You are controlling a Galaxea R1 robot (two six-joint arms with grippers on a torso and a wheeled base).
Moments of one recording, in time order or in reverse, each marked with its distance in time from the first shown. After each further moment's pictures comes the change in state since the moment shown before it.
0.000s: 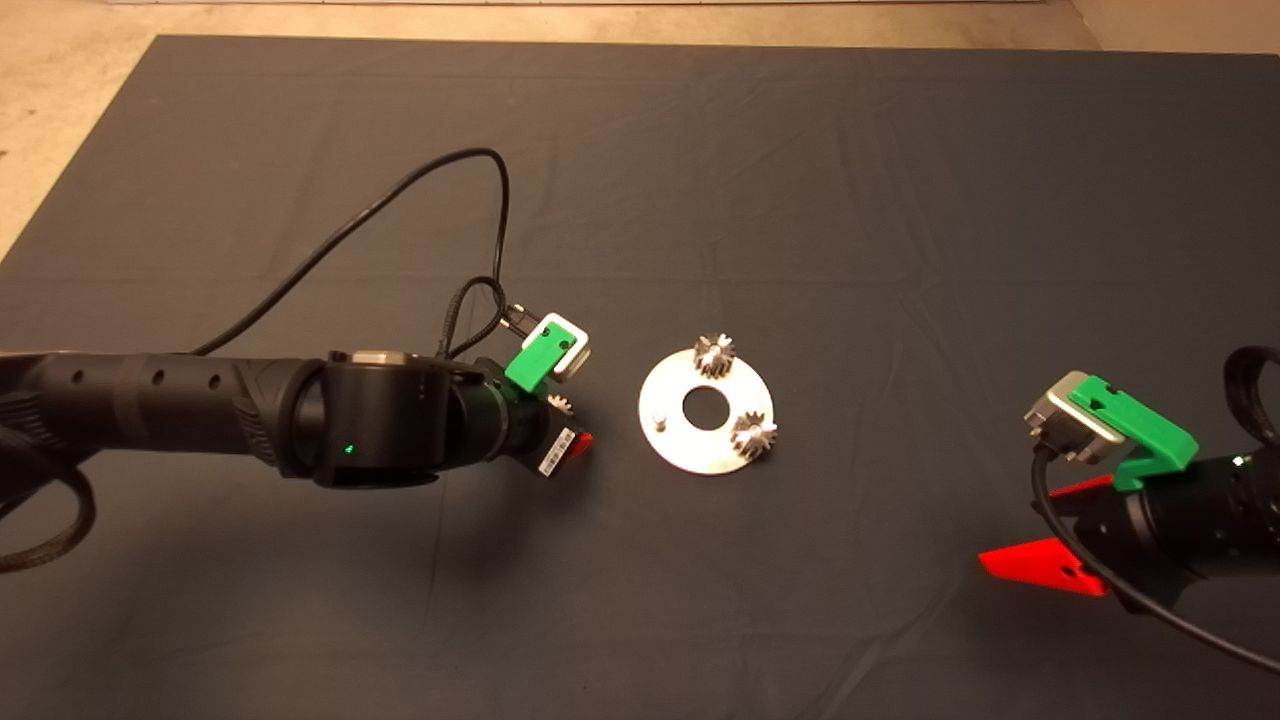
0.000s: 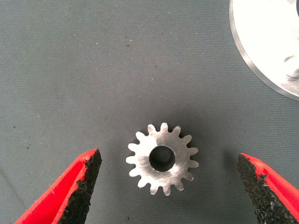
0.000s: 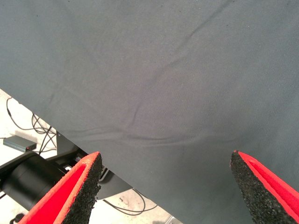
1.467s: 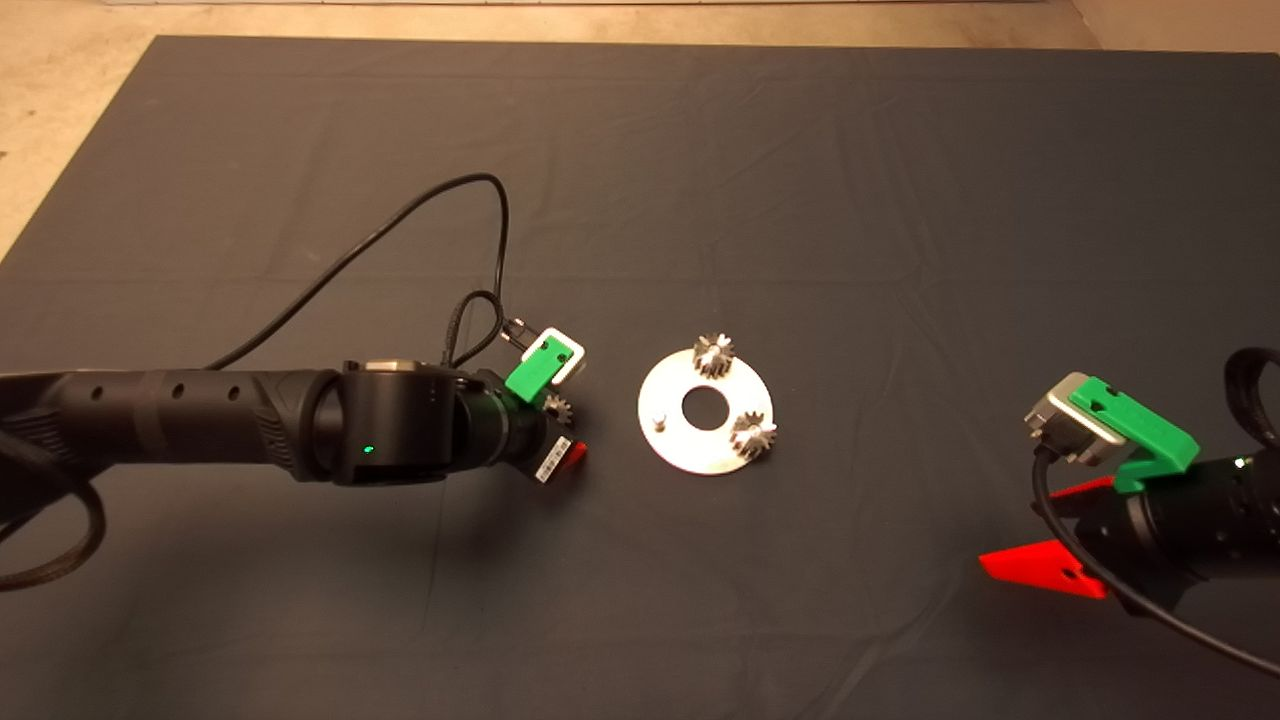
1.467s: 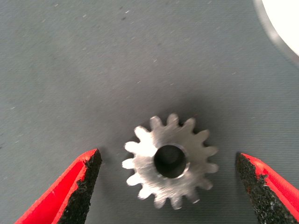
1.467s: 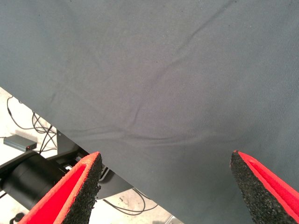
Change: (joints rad) left arm 0.044 0.003 -0.065 -0.001 -0.053 0.049; right arm 0.000 0.000 0.003 0.000 0.001 0.000
